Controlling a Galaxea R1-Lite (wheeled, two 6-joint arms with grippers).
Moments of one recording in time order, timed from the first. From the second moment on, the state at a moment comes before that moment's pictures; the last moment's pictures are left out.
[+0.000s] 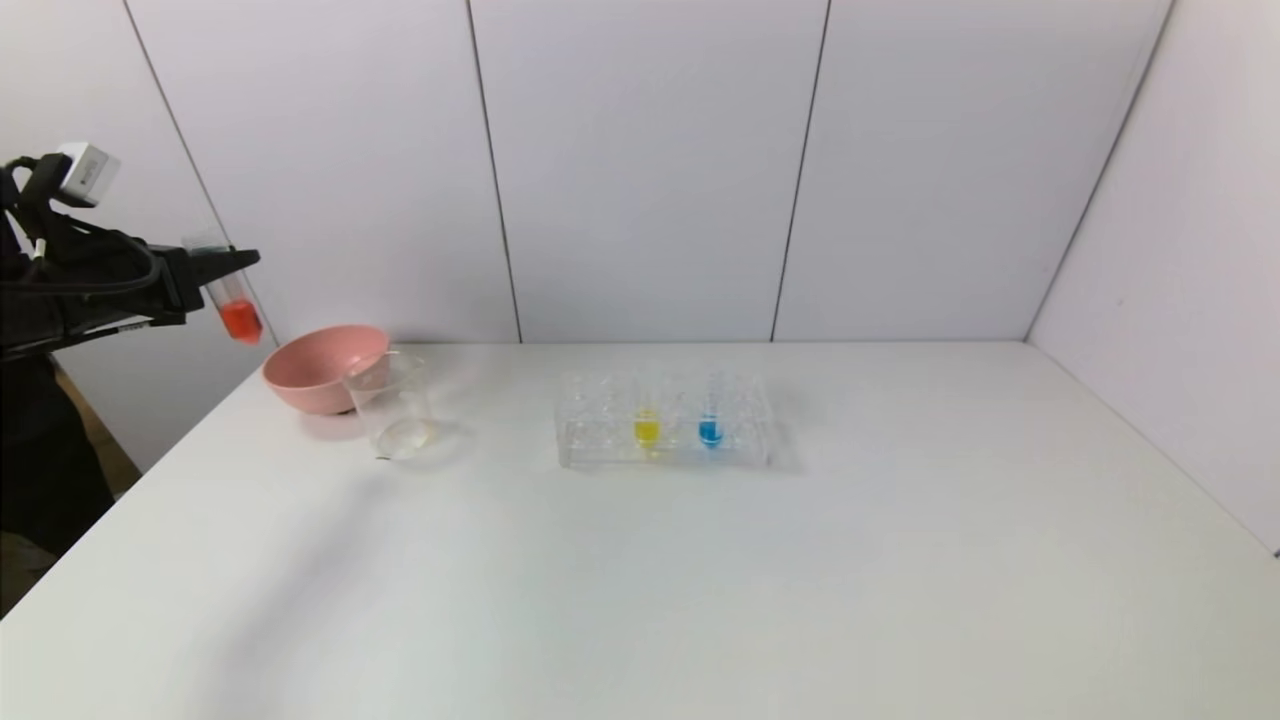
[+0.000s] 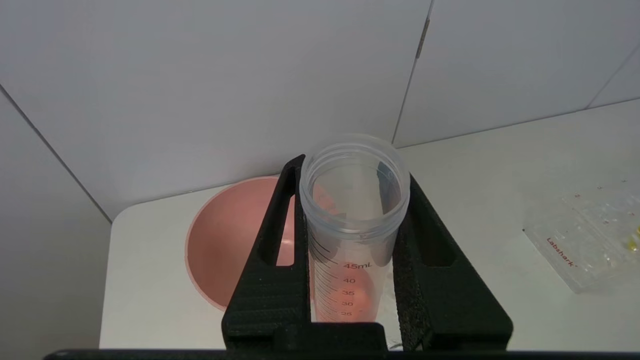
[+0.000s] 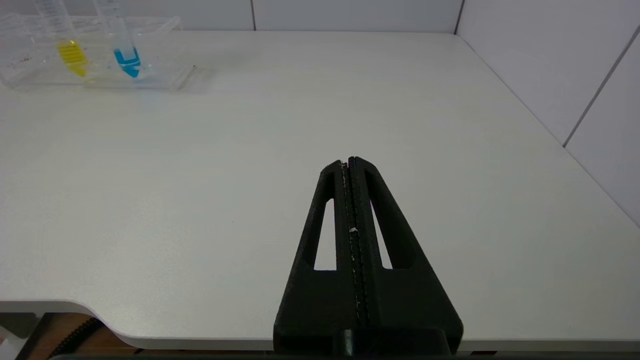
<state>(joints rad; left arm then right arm) 0.38 1.84 -1.20 -0.55 -0.72 0.04 0.00 0.00 0.00 0.00 0.00 0.00</state>
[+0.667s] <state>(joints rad) 0.35 1.89 -1.23 -0.51 -0.71 0.21 0.00 0.00 0.00 0.00 0.00 0.00</state>
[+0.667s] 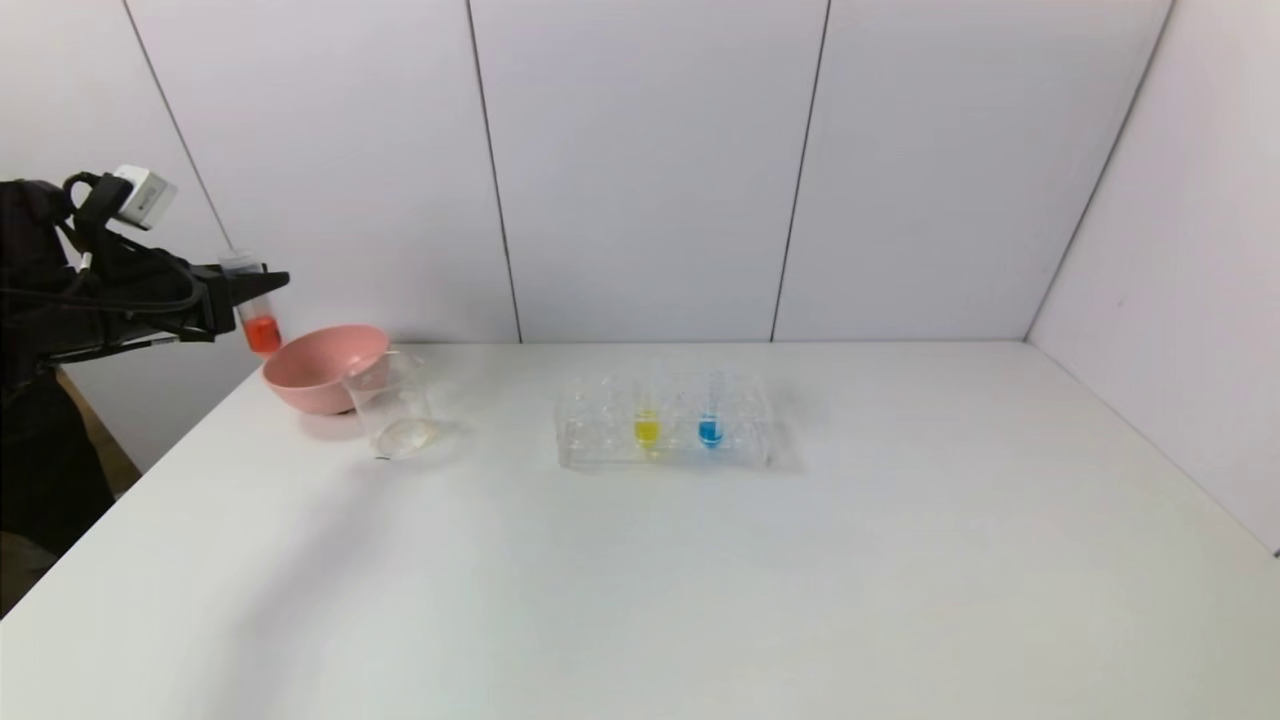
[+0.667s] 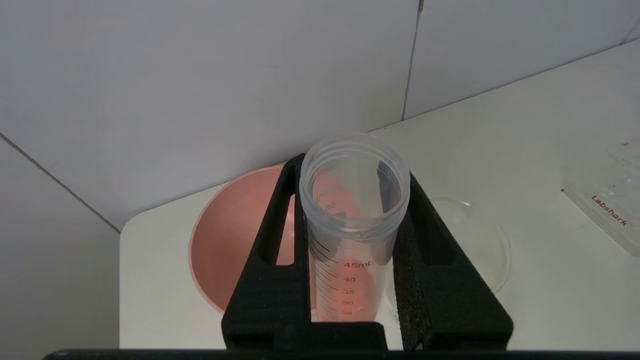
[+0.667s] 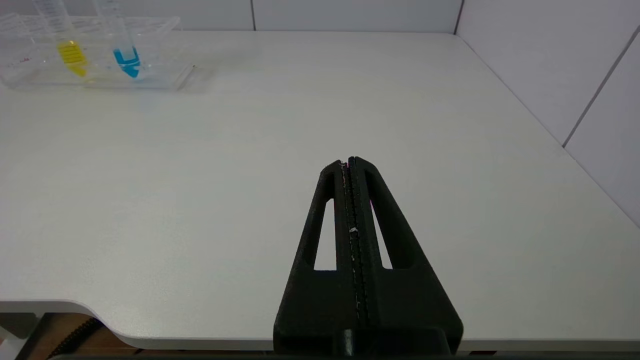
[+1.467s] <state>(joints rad) 0.33 1.87 -1.20 -0.52 -0.71 0.17 0.00 0.00 0.00 0.00 0.00 0.00</state>
